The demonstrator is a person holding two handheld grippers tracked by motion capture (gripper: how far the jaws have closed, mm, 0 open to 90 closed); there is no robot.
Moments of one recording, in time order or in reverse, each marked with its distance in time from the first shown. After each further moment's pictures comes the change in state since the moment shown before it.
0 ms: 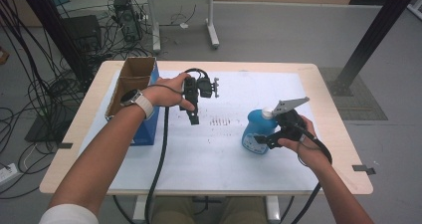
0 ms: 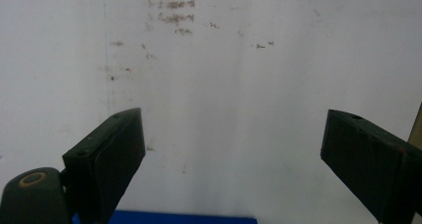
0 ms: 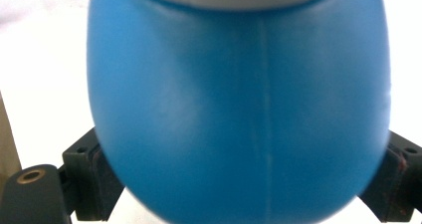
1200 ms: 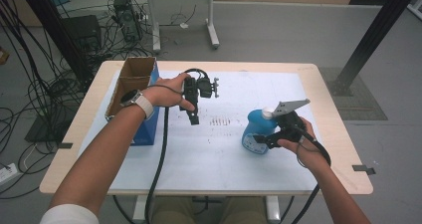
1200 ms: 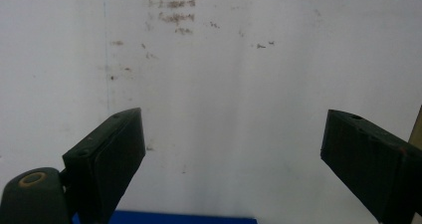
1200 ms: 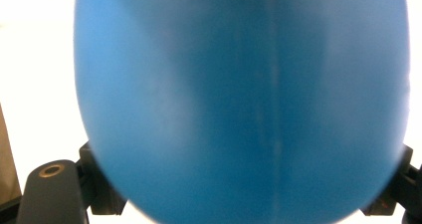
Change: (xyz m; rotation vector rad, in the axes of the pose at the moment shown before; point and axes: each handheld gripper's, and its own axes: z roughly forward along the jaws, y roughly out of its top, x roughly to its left) left arm 0.000 0.000 0.001 -0.002 0.001 -0.001; right arm -0.001 -0.006 0.003 -0.034 0.004 -0.005
